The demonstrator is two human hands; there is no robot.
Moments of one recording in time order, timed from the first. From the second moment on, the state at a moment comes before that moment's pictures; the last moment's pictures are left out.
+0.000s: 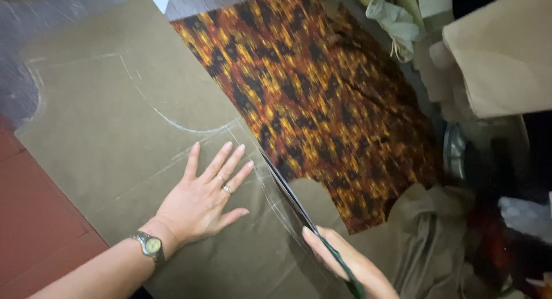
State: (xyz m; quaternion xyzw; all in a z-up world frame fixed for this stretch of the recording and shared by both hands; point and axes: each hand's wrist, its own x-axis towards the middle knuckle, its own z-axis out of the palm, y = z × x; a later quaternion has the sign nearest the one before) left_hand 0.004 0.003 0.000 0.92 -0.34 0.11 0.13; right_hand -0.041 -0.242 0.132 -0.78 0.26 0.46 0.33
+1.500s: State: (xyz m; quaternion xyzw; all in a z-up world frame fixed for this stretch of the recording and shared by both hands) left_hand 0.007 0.006 0.002 0.93 -0.32 0.10 0.16; right_hand 0.027 -0.203 0.117 -0.79 0.16 0.49 0.32
